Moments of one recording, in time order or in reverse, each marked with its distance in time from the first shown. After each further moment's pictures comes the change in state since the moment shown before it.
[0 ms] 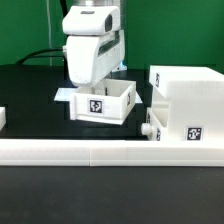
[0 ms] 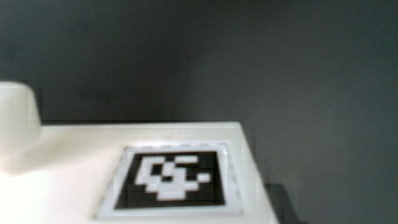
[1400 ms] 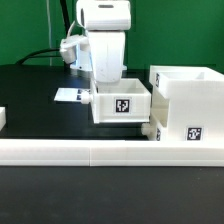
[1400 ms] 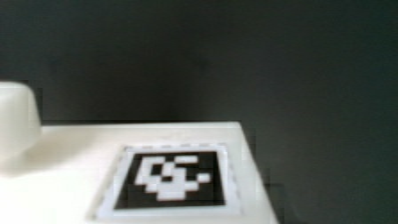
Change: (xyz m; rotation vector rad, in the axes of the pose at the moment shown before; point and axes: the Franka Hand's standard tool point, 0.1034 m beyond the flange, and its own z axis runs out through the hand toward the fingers) arm 0.008 0.029 -0.008 -0.007 -0.017 -0.203
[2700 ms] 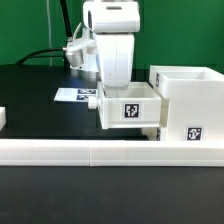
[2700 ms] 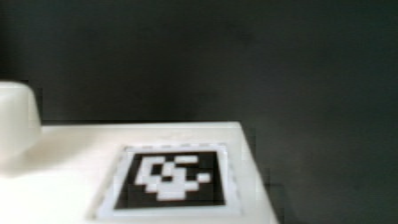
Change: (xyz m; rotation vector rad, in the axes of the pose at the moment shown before) arm 0.011 0.018 0.002 -0.005 0.010 0.006
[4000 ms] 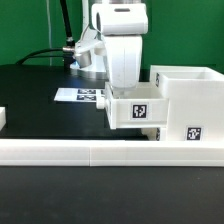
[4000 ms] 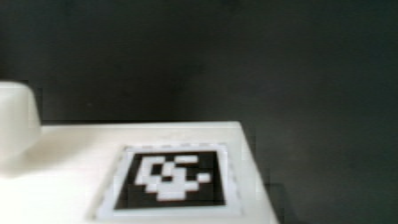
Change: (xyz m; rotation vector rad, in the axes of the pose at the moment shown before) arm 0.013 -0.005 0.002 0.010 0.006 0.010
